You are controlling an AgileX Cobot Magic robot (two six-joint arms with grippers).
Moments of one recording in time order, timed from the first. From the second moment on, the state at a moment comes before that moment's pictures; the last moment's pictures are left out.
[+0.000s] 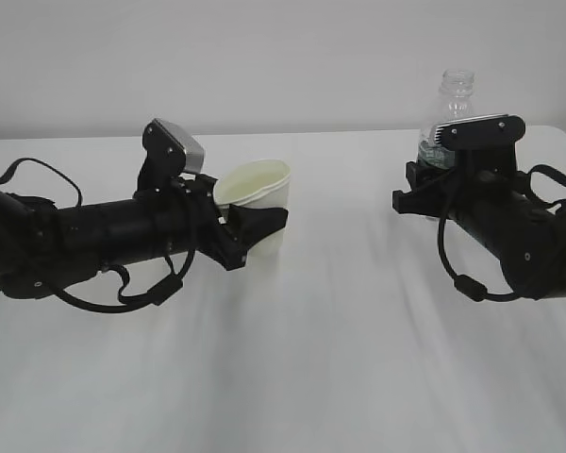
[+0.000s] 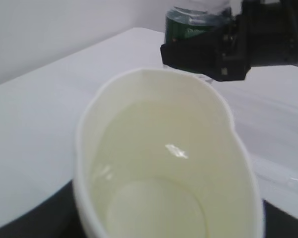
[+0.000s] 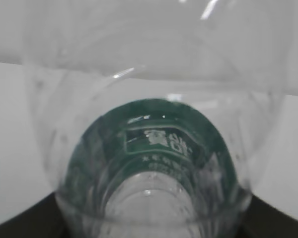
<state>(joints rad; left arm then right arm) -0.40 2.05 -0.91 0.74 -0.95 -0.43 0.26 2.02 -0.83 0.20 -0.84 -0.18</state>
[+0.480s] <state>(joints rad) -0.30 2.05 -0.91 0.69 -0.94 -0.42 0.26 2.02 -0.83 0.20 -0.84 -0.18</state>
